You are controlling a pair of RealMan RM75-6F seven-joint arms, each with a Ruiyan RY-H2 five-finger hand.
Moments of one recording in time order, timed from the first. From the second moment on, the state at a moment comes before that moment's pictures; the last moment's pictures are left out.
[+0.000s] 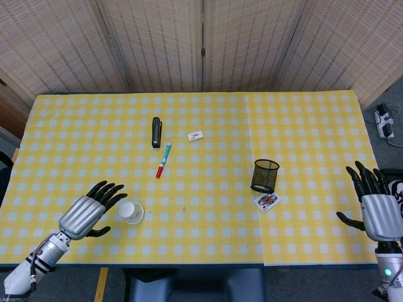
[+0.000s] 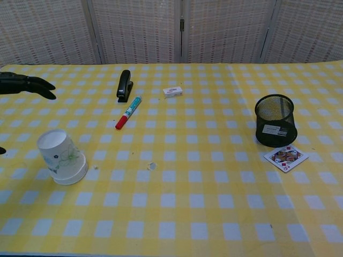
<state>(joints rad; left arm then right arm) -0.45 -1.04 -0.02 -1.78 1.67 1.05 0.10 0.10 -1.07 0.10 -1.68 -1.48 1.48 -0.06</state>
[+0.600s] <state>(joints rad) -0.55 -1.13 -0.02 -1.76 1.59 0.92 0.19 0.10 -1.08 0.09 -1.67 -1.48 1.47 -0.04</state>
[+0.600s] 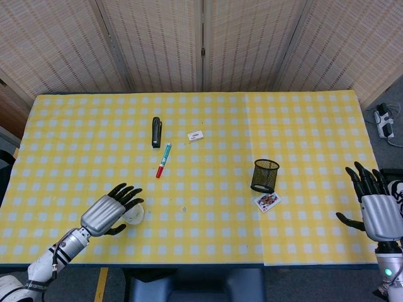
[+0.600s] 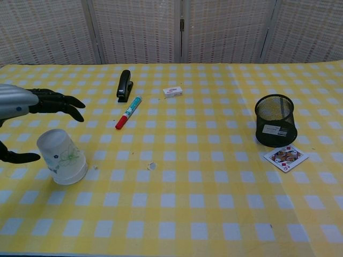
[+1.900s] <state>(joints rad) -0.59 -1.15 0.00 -1.73 1.45 0.91 0.23 0.11 -1.08 0.09 -1.66 -1.47 1.45 -0.03</state>
